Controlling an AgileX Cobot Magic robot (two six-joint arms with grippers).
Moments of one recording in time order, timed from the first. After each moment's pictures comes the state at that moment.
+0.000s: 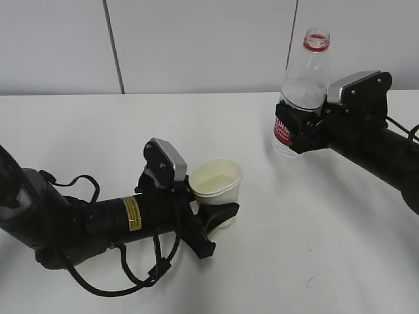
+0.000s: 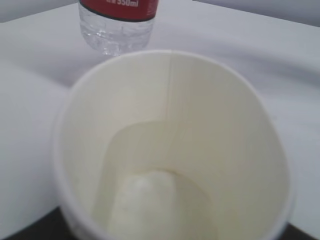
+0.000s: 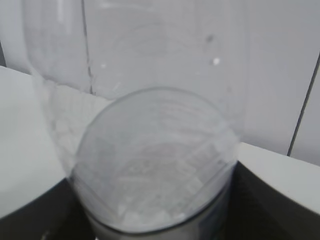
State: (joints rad) left arm -0.55 2.17 -0.78 0.61 -1.08 -0.20; right arm 0.09 1.95 -0.75 -0.40 -1.10 0.07
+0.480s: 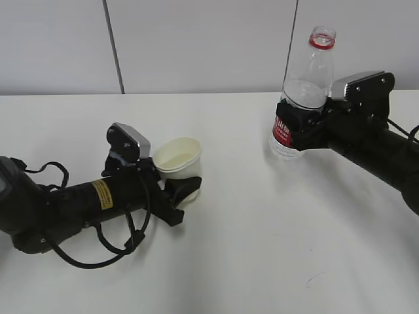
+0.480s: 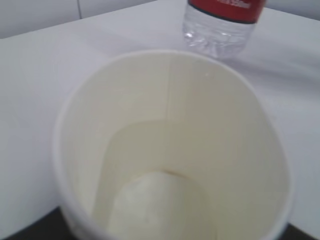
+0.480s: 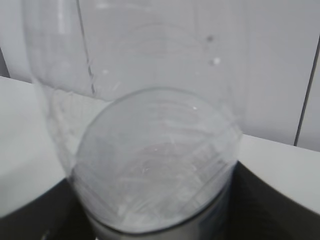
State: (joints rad) left arm -0.41 2.17 -0.78 0.58 -1.08 -0.20; right arm 0.09 1.95 -0.75 -0.40 -1.10 0.16
